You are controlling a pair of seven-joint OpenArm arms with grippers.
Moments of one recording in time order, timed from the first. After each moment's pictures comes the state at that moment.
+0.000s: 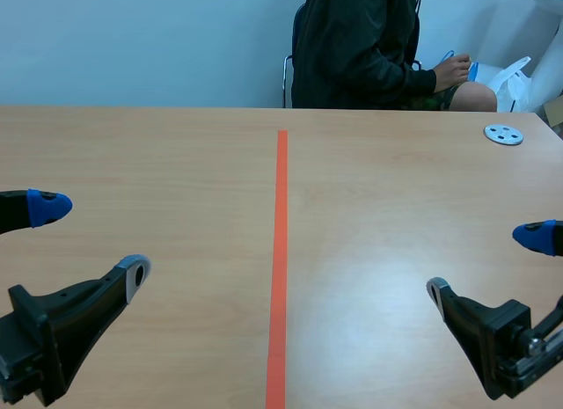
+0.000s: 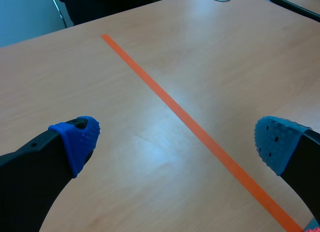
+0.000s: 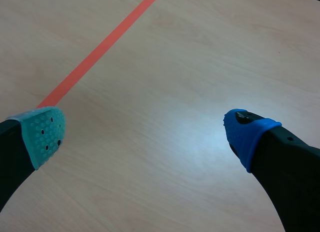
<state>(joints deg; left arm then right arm) 47.0 -32.6 -8.7 119.3 -21.3 -25.9 -6.1 -45.8 28.2 12.5 114.4 15.1 24.0 -0.2</state>
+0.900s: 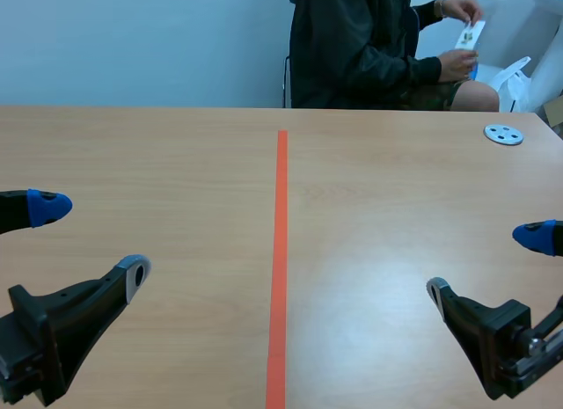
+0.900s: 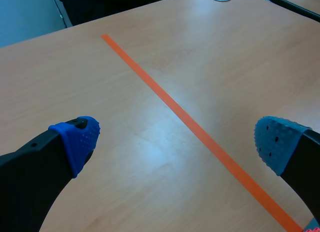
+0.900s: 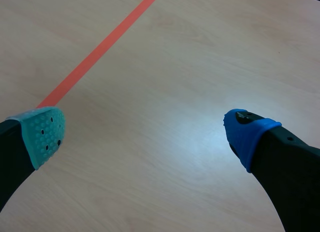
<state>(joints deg) 47.0 -32.6 -8.7 119.3 -21.3 -25.9 -6.1 -45.8 28.2 12.5 114.4 15.1 24.0 -0.2</state>
